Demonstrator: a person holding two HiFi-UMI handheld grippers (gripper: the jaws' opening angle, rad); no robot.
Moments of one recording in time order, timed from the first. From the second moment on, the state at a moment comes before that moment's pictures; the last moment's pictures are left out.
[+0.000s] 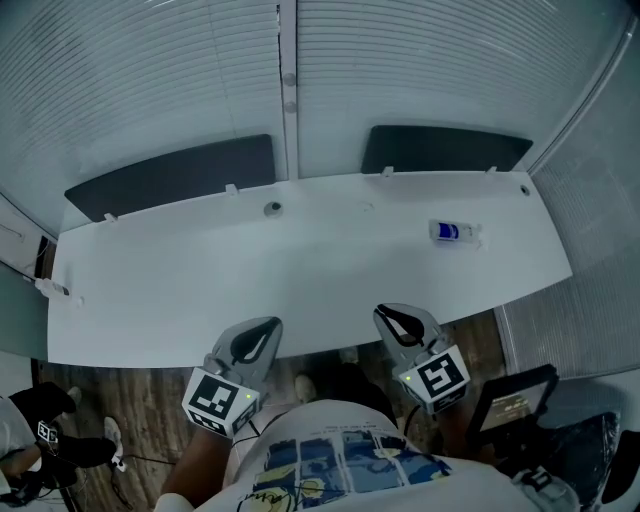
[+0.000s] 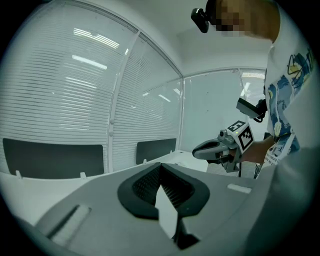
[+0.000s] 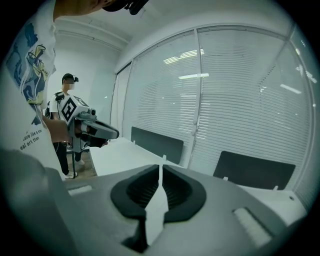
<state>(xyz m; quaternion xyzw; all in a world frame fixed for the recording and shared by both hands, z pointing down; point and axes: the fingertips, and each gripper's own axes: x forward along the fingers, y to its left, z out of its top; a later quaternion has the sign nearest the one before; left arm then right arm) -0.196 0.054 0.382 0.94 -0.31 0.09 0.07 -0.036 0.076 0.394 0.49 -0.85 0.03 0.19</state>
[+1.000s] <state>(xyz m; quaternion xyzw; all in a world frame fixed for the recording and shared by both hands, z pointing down) -0.200 0.056 0.386 0.94 -0.32 0.09 0.07 -0.052 0.080 0.394 0.47 -0.86 0.02 0.20</state>
